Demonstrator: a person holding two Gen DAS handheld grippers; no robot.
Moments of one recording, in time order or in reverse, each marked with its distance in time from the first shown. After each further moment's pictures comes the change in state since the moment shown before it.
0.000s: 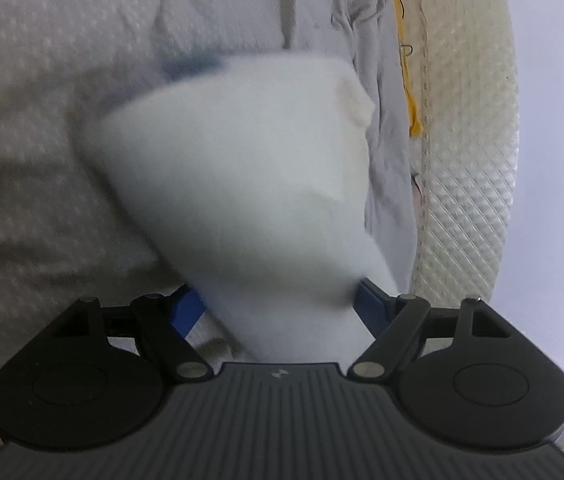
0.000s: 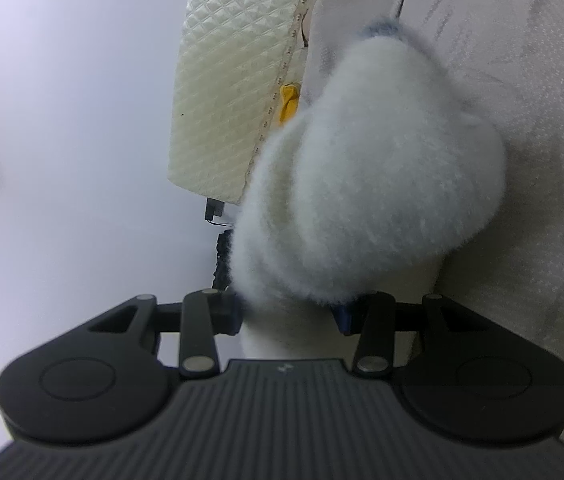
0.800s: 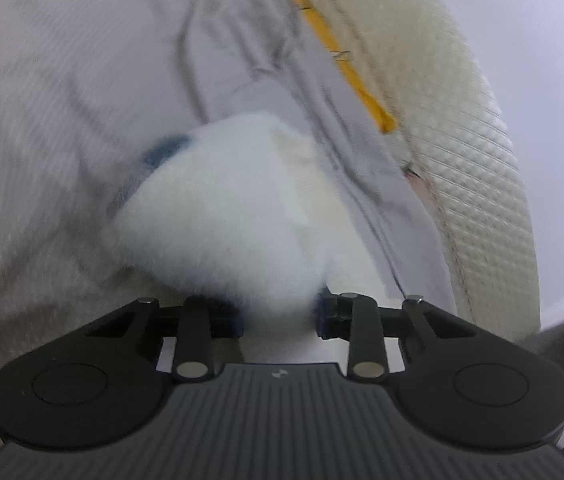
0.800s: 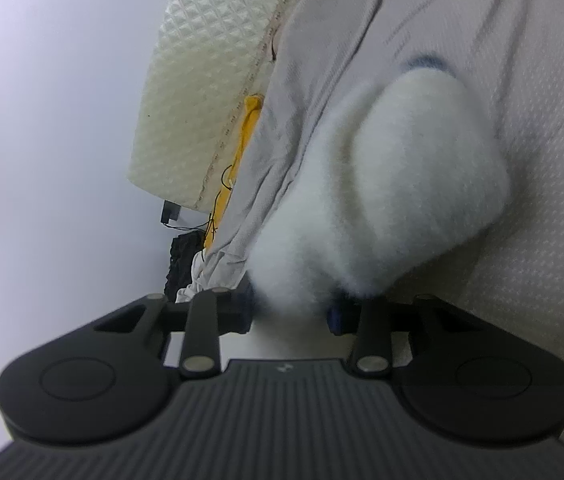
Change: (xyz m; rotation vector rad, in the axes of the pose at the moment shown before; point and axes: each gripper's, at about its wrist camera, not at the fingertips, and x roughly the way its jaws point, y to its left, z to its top) left arm -0.038 -0.066 -0.011 0.428 -0.141 0.088; right arm -0.023 0.017 -0.016 -0.062 -0.054 -0.151
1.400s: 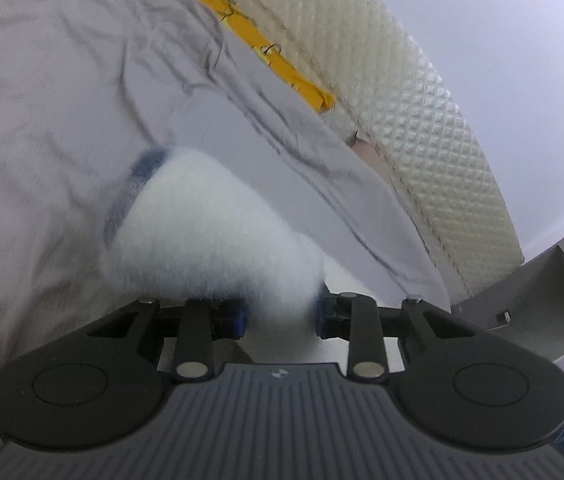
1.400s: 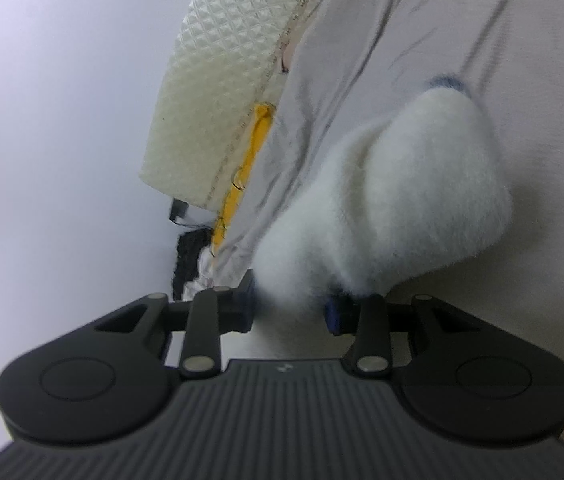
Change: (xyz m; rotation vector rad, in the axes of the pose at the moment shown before) left arm -0.101 -0.044 -0.036 0.184 0.039 -0.054; right arm -0.097 0.023 -0.015 -0.040 0.021 -0.049
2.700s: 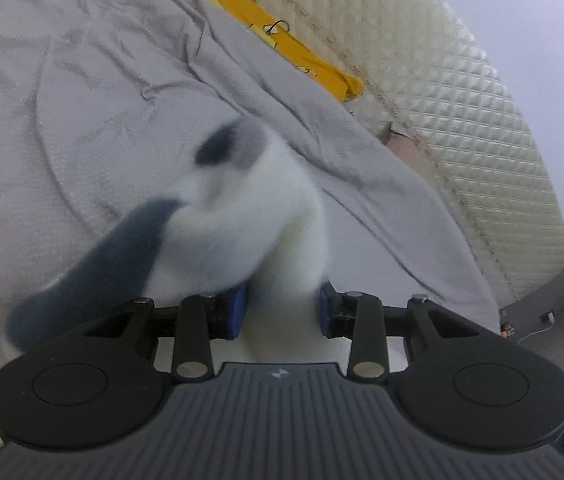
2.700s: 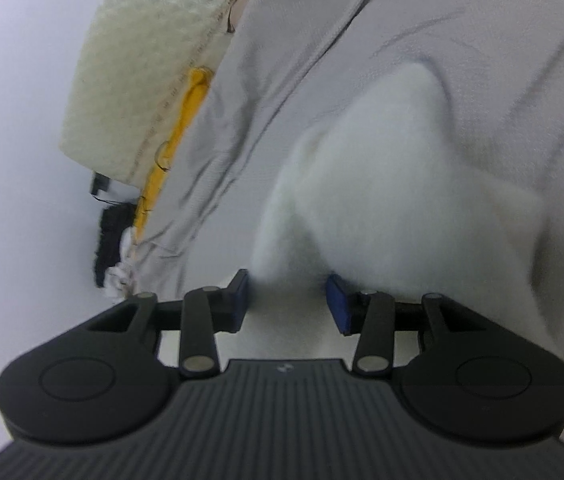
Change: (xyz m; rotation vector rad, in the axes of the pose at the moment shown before) left arm 0.214 -0.009 0.119 0.066 0.044 0.102; right arm 0.169 -0.009 0.095 -0.057 0.122 -0.195
